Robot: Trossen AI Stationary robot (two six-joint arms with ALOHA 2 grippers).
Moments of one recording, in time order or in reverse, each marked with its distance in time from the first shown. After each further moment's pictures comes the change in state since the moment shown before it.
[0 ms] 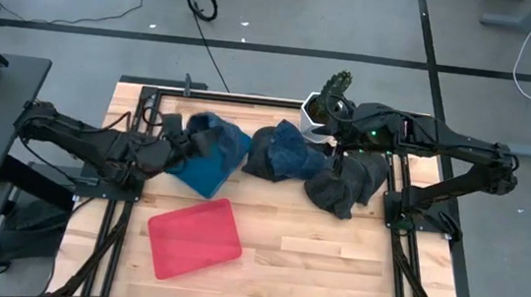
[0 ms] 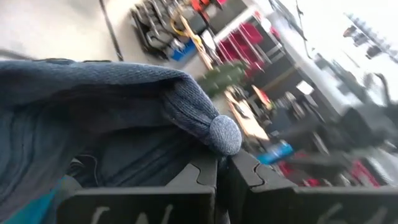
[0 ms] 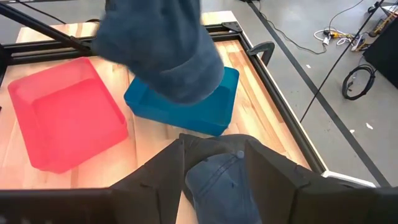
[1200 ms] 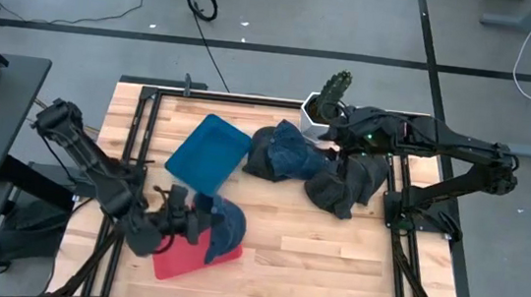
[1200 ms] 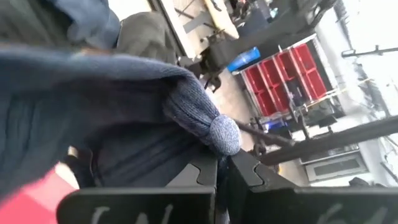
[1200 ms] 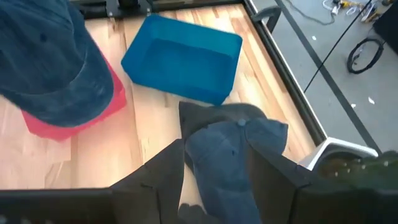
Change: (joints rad) left arm -0.476 0.254 0.001 -0.021 0.004 -0.411; right arm 0.001 0.001 0.000 -0.135 -0.011 0.018
